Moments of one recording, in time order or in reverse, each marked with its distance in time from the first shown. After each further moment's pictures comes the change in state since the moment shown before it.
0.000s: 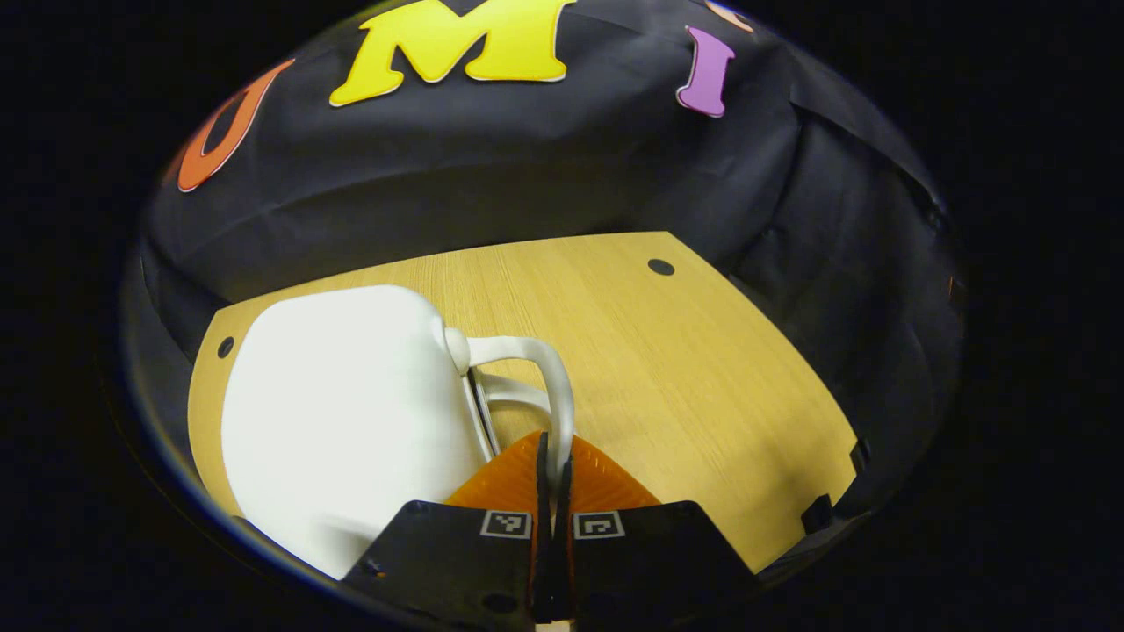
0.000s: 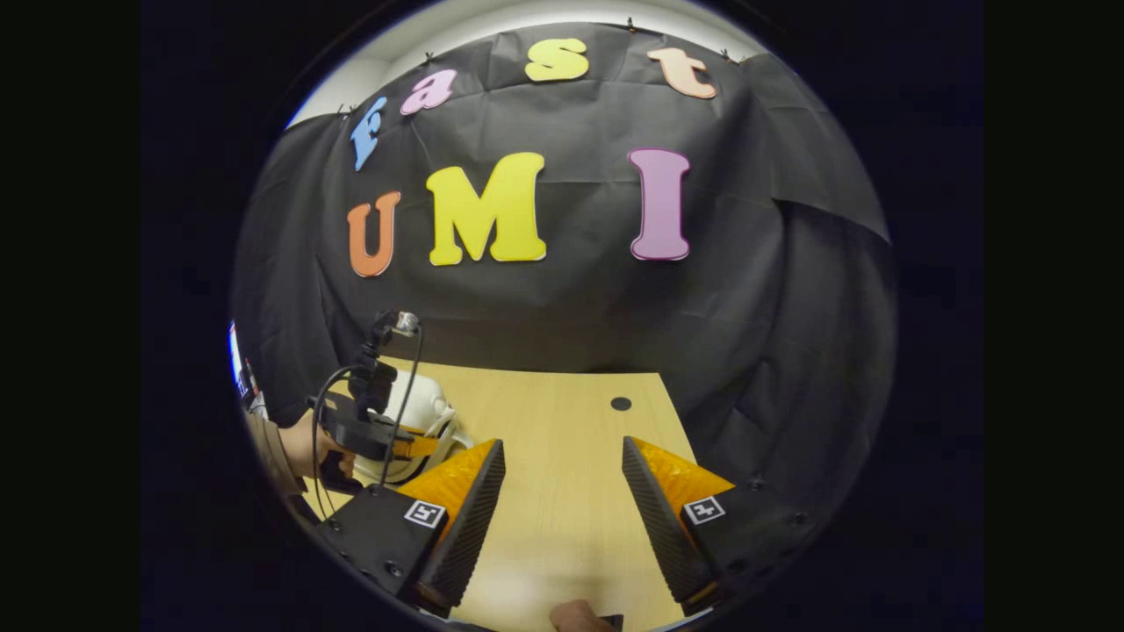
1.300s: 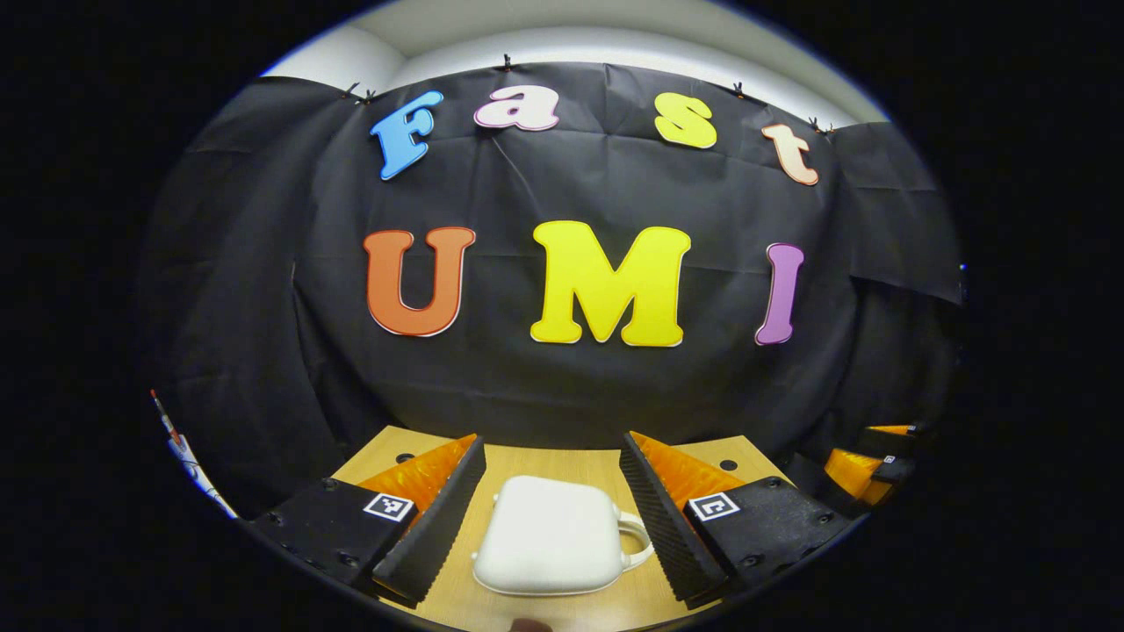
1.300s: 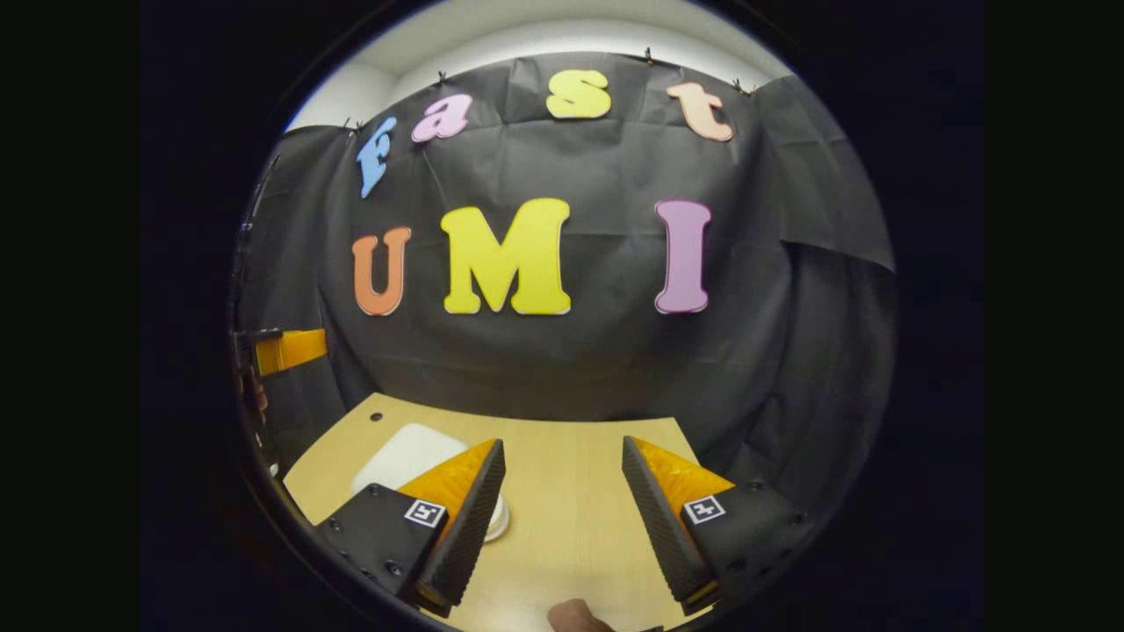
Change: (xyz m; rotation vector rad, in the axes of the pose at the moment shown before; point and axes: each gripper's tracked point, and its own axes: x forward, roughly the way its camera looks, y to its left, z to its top) left arm -0.326 0.099 0.119 -0.193 -0.667 0.371; right arm -0.004 0.093 0.085 -0.007 -0.199 0.005
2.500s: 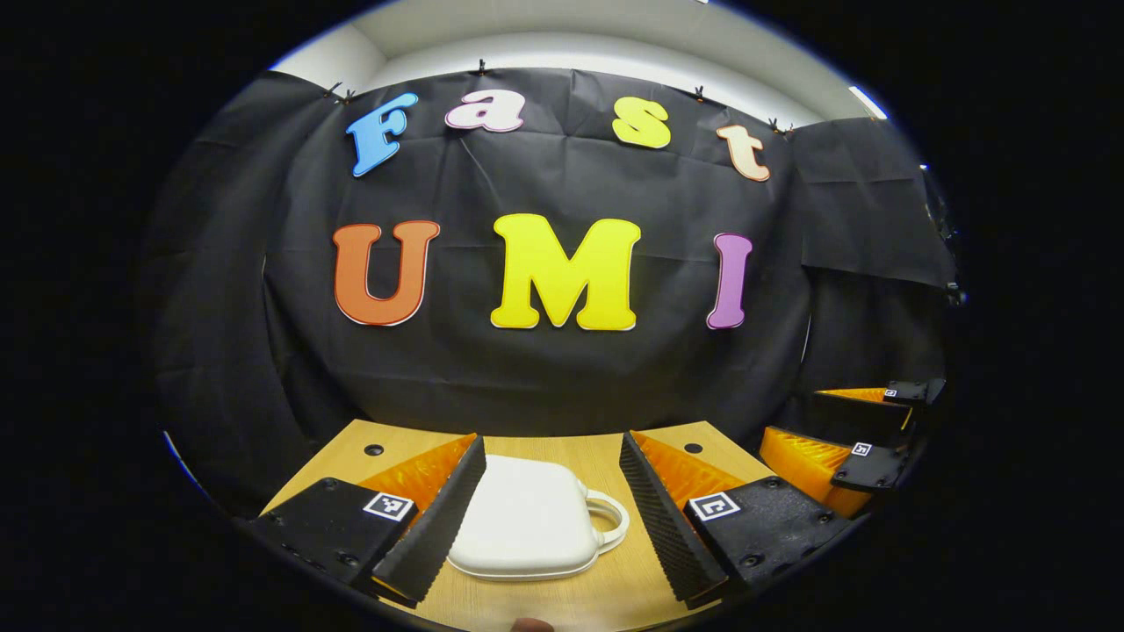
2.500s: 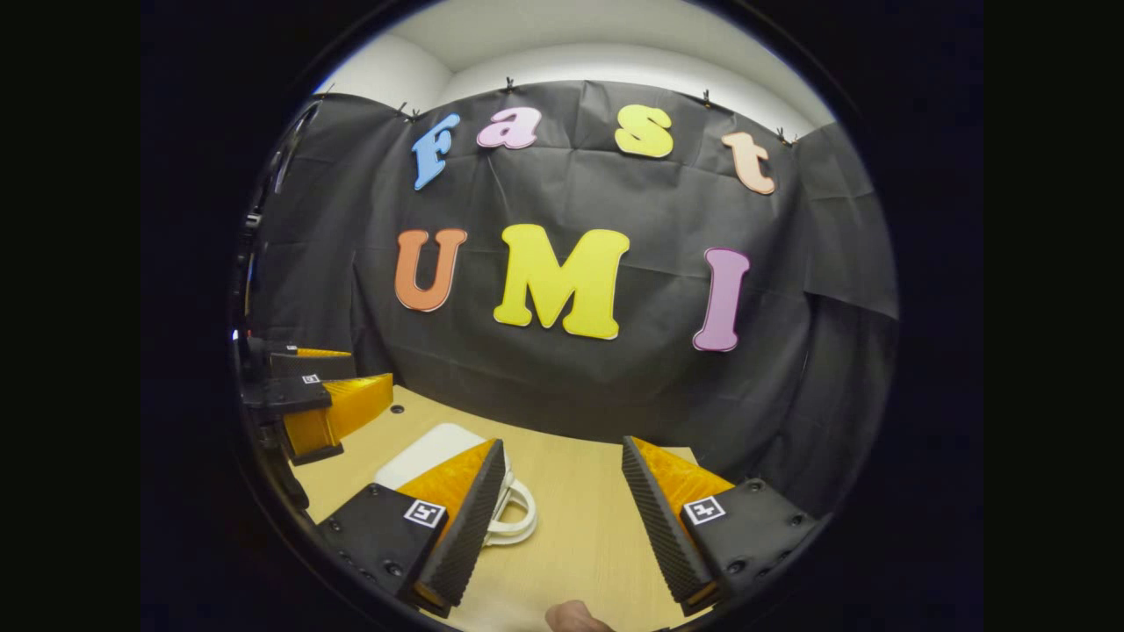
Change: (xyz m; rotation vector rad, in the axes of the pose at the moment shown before) left arm -0.020 -0.037 -0.044 0.033 -0.022 -0.144; right arm -0.027 0.074 -0.012 -0.141 -0.051 0.057
